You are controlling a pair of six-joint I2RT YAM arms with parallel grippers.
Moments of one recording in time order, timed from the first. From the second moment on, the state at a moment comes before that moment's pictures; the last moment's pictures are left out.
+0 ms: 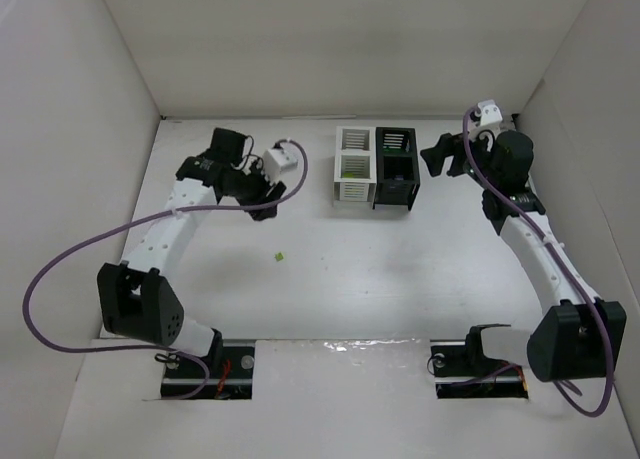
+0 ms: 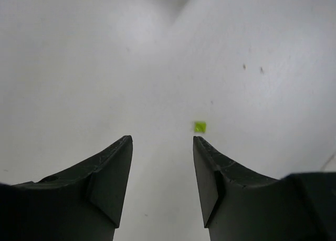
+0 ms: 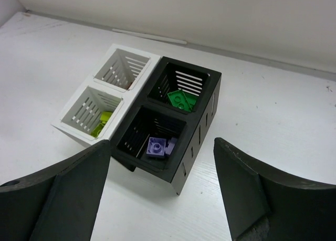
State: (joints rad) left arm -0.25 1.44 1.38 -0.85 0.49 0.57; right arm 0.05 1.24 1.01 0.06 -0.37 0.06
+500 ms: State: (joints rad) left arm -0.52 1.58 1.21 -0.90 0.25 0.55; right arm 0.05 1.19 1.00 0.03 -0.38 0.04
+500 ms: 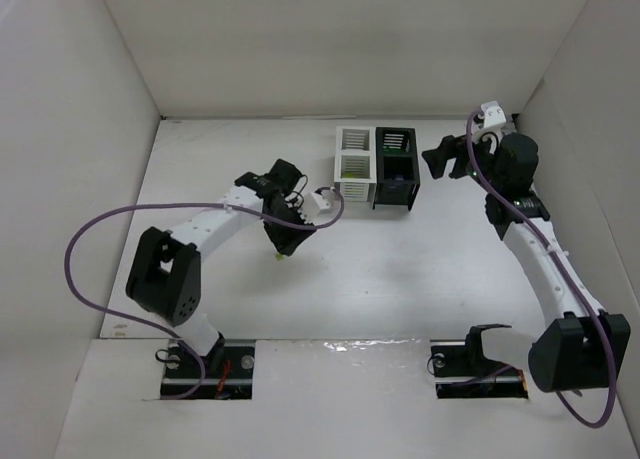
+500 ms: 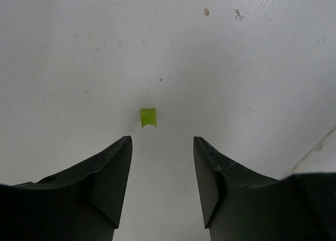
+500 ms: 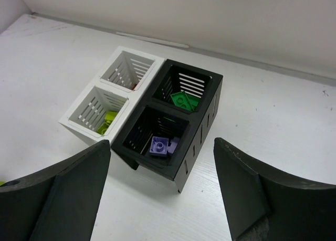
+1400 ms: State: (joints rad) left arm -0.53 1.76 1.20 -0.89 0.17 0.45; right arm 0.06 1.17 0.98 0.02 -0.38 0.04
